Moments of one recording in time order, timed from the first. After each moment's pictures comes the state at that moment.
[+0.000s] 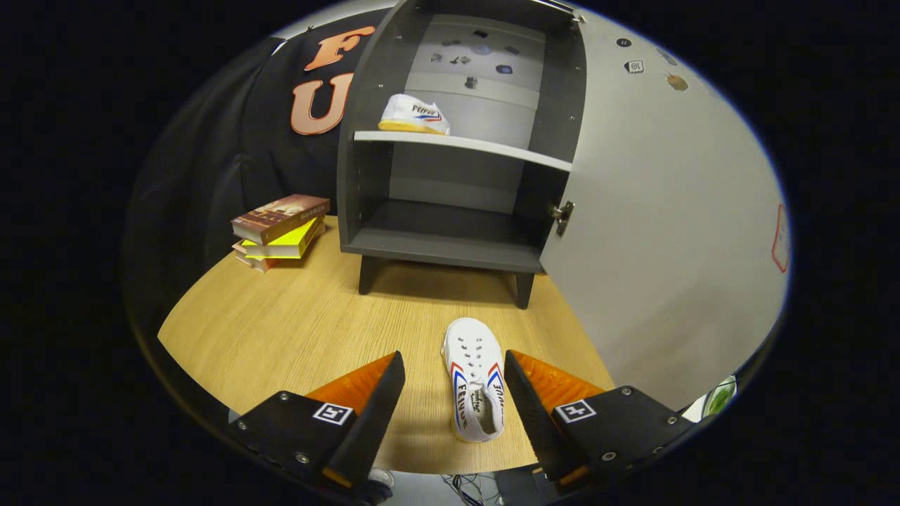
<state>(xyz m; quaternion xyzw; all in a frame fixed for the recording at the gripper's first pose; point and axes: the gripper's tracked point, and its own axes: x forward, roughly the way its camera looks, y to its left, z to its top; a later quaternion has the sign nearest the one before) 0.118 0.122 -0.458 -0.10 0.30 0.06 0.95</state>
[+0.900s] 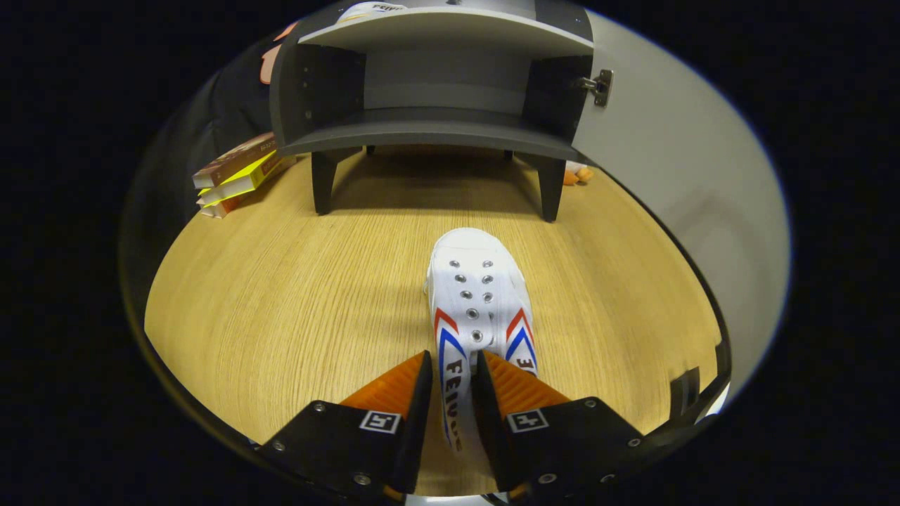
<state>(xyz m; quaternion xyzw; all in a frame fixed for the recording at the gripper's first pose) 0.143 0.096 -0.590 -0.09 0.44 0.05 0.89</state>
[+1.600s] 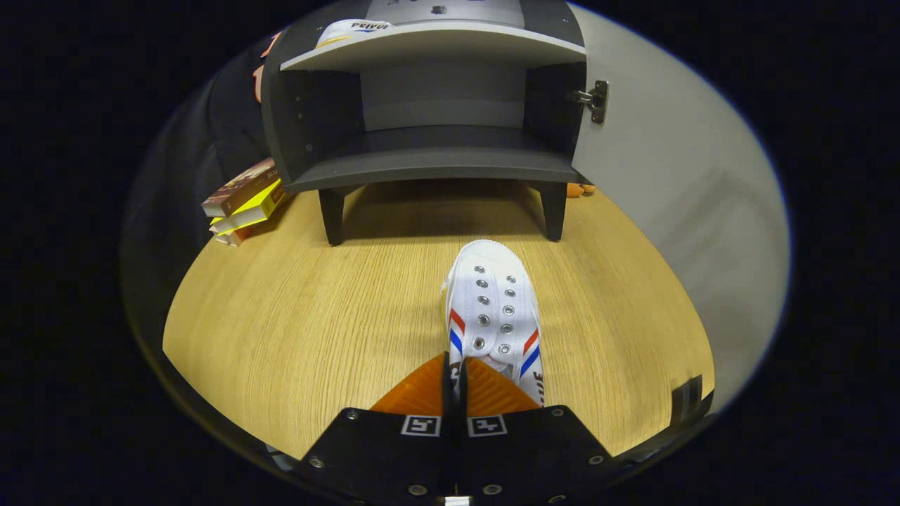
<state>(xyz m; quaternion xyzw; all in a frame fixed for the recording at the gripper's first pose) 0.158 0.104 -0.541 -0.05 0.41 0.08 0.91</state>
